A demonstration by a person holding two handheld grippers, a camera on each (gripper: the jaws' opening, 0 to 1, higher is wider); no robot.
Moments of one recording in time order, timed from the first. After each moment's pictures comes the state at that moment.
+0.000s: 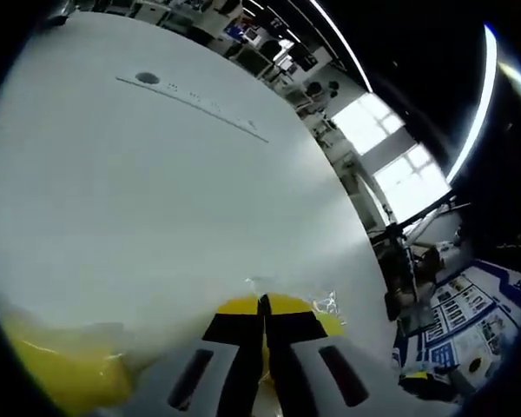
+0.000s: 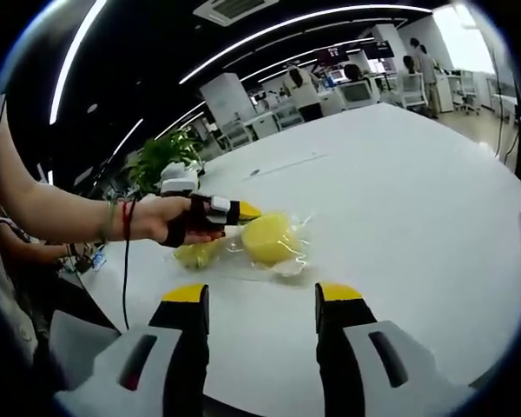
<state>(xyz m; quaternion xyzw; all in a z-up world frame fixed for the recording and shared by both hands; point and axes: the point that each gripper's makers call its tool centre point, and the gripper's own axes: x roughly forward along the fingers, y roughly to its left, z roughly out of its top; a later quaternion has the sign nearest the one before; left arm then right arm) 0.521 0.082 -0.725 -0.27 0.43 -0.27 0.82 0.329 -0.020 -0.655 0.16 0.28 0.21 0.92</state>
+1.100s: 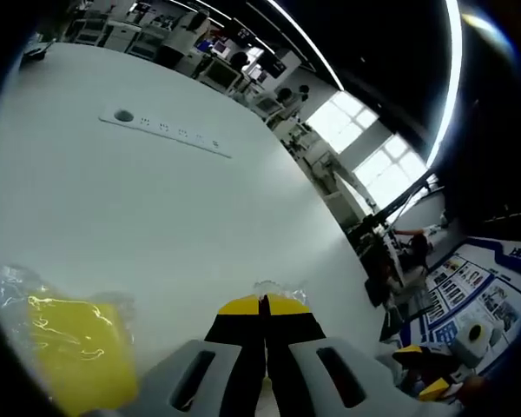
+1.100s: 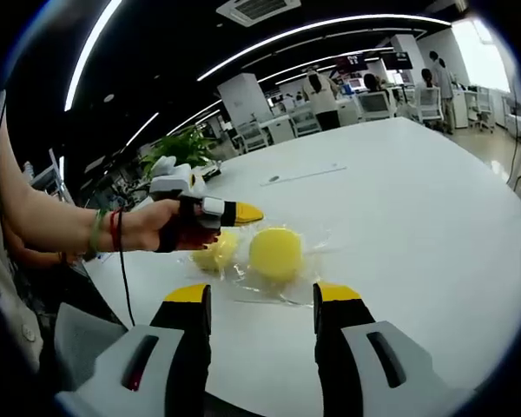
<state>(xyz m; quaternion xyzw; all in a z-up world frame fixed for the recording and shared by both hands) 0.481 0.089 -0.669 -0.26 0.38 -0.32 0.83 0.326 0.002 -0.627 0.13 0.26 0.24 0.92</state>
